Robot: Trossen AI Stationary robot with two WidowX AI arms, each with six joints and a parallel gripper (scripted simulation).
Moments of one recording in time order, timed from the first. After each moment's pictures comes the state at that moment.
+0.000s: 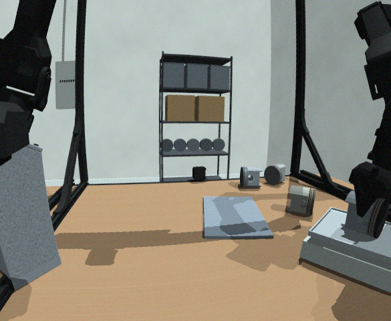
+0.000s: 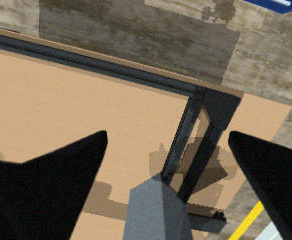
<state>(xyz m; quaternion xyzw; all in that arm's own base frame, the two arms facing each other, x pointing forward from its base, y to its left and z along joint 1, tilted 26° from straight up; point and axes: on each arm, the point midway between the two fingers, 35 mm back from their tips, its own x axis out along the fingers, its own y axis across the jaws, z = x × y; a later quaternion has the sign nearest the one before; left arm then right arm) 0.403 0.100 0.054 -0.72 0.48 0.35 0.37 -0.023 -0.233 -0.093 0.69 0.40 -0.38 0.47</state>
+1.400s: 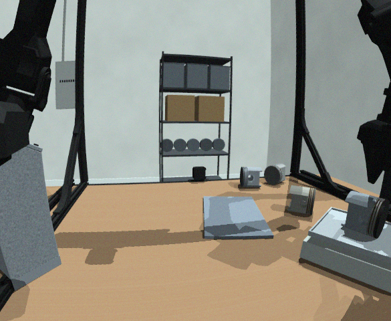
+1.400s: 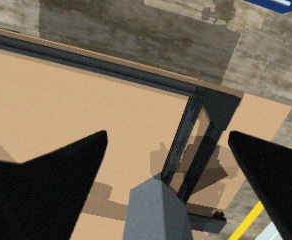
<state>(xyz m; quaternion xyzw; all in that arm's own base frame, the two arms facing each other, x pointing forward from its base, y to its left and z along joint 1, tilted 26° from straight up) 0.383 0.125 0.111 -0.71 0.48 0.33 0.40 -0.023 -0.233 -0.093 0.69 0.40 -0.38 0.47</state>
